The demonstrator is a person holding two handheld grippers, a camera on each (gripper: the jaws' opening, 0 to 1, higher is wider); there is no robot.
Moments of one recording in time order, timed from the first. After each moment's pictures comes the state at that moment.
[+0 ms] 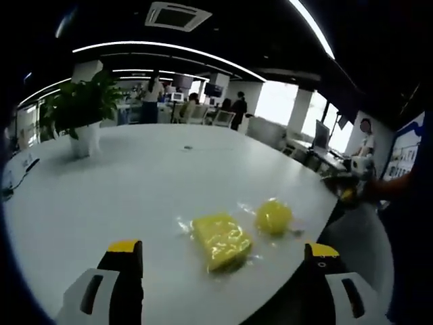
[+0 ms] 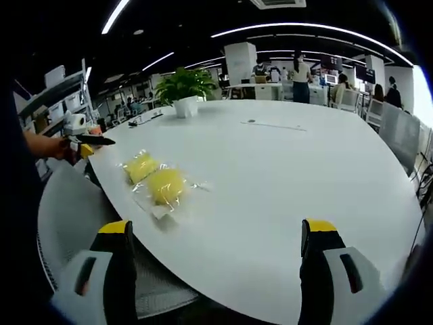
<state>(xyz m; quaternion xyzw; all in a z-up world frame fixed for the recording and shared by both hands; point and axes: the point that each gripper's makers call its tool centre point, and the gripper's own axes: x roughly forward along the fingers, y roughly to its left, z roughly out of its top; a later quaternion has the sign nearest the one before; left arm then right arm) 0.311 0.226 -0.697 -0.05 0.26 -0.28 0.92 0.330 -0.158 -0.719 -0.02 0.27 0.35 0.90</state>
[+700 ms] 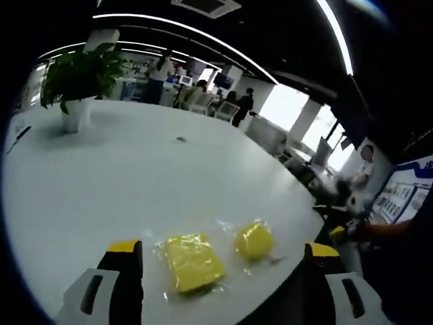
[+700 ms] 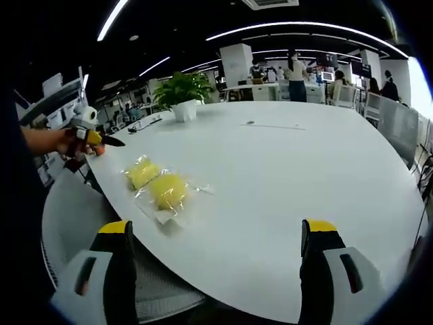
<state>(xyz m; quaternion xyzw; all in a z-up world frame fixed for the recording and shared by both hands) 0.346 0.174 -0.679 -0.15 0.32 -0.29 0.89 0.327 -0.155 -0.717 0.00 0.27 0.34 0.90</state>
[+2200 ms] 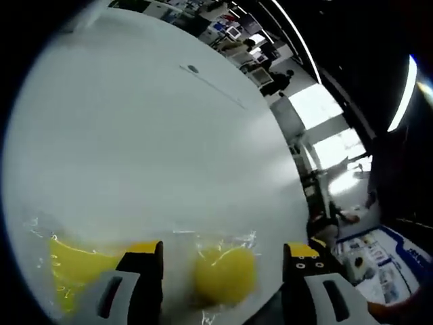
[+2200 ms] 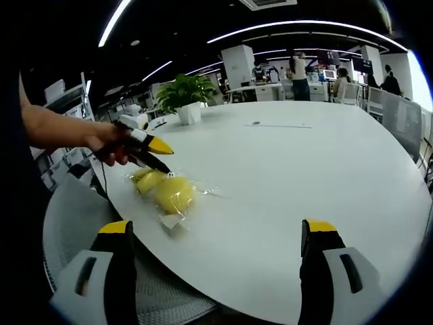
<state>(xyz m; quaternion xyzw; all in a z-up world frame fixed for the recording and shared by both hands) 0.413 0.062 -0.768 -0.30 0.49 -0.24 0.78 0.329 -0.140 -0.722 0.02 0.26 0.35 0.90</state>
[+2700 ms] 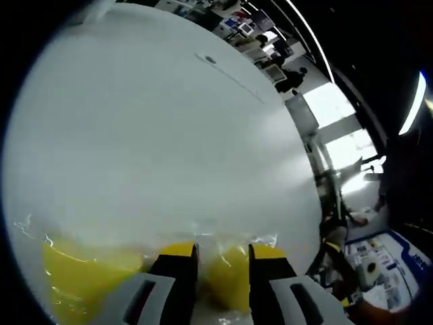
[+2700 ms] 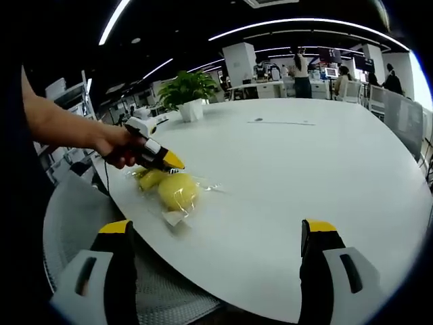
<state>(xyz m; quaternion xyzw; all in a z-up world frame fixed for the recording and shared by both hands) 0.415 0.063 -0.789 -0.30 0.51 -0.23 0.78 0.324 -0.135 -0.726 0.02 0.27 0.36 0.89</state>
